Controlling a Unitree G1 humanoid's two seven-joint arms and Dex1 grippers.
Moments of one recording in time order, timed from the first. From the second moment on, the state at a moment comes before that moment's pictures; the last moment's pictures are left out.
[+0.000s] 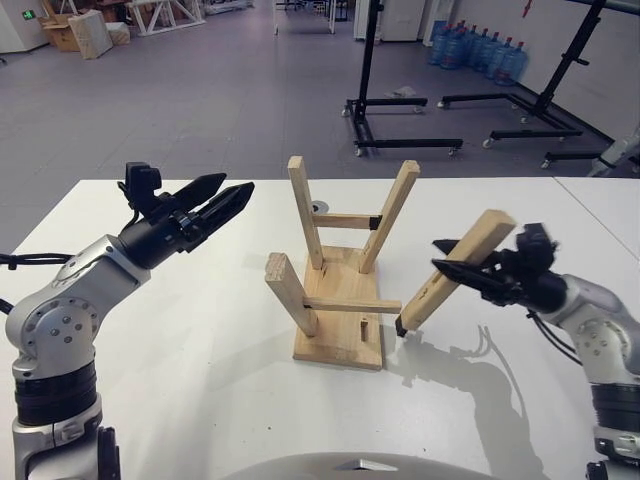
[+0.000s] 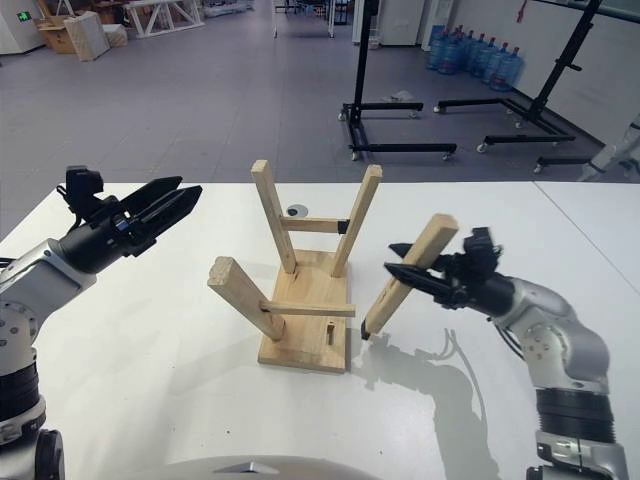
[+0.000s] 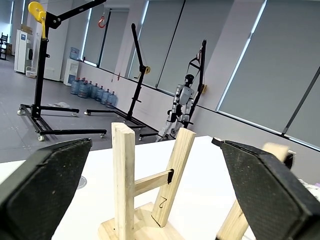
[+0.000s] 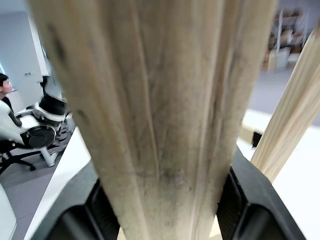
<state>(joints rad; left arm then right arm) -0.27 0.56 0.35 -0.37 -1.11 0.80 -0.47 -0.11 -0.66 -0.36 -0.08 0.87 0.45 1.26</state>
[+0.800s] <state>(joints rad) -0.32 0.61 0.35 -0.30 -1.08 0.81 -0.54 0.17 -0.39 -0.23 -0.25 0.81 0.19 1.23</state>
